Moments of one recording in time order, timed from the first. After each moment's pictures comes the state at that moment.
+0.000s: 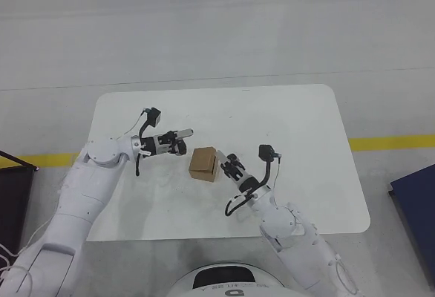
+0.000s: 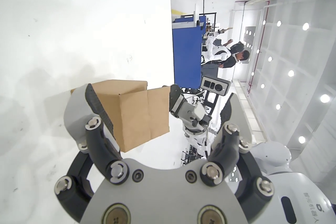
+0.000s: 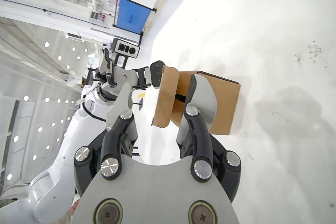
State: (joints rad) left arm 0.95 -1.16 -1.11 -1.02 -0.25 -0.30 -1.11; right arm -1.64 -1.34 1.11 -1.72 -0.30 -0.10 0.06
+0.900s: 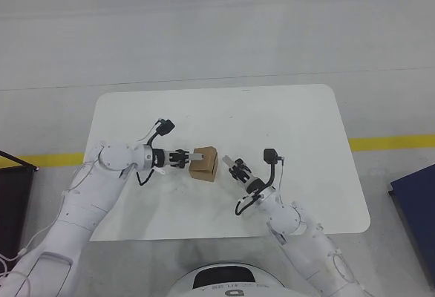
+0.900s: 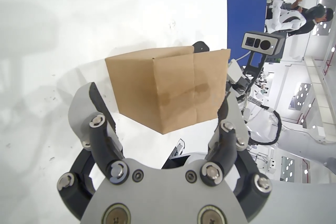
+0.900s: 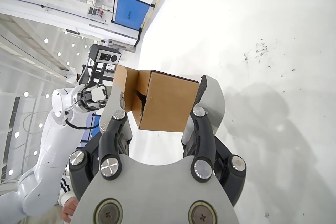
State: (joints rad) left arm 0.98 -1.14 -1.01 -1.15 0.09 -0.25 -1.07; right arm -1.58 -1.33 1.14 -1.51 -0.30 -0.20 0.10
